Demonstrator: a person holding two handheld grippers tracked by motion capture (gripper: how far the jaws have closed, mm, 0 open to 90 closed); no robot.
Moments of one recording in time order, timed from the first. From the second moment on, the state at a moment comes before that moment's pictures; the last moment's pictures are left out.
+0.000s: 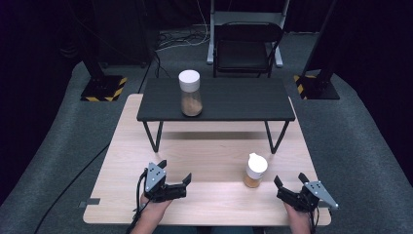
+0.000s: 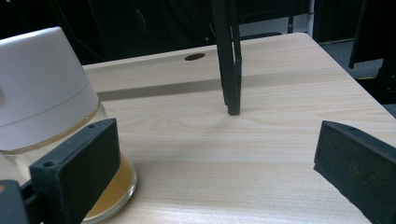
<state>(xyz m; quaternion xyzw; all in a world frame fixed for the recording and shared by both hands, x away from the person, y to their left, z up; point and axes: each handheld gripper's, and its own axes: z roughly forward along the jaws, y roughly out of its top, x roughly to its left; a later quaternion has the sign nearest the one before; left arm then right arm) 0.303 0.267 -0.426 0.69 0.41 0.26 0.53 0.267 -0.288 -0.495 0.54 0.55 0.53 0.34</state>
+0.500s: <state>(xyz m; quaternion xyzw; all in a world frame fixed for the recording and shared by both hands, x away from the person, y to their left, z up) 0.298 0.291 -0.472 0.70 0.44 0.26 0.50 0.267 -0.290 -0.495 0.55 0.55 0.54 0.33</state>
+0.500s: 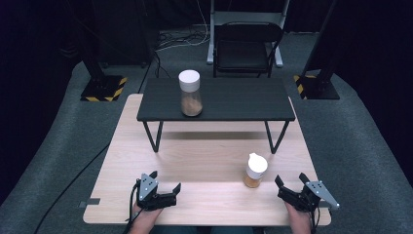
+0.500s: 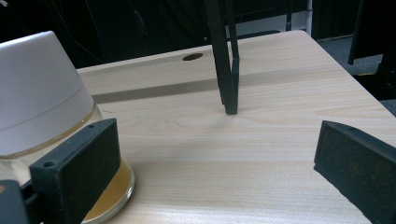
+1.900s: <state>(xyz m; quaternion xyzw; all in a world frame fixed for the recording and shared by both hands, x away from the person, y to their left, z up) 0.295 0.294 -0.478 0.67 0.47 0.27 0.50 0.253 -0.287 -0.468 0.53 0.57 0.53 0.34</state>
